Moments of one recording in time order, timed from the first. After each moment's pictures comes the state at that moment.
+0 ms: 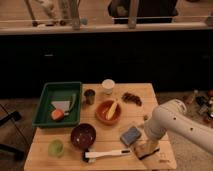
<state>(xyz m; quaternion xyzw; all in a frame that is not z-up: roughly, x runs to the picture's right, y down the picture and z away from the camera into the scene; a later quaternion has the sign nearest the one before) 0.195 0.252 0.721 -0.32 -0.12 -0.06 0.94</state>
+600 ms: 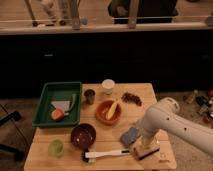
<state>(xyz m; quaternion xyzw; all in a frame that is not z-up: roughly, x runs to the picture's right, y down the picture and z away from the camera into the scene) 0.163 0.235 0.724 -0.28 -0.15 -0.17 0.93</state>
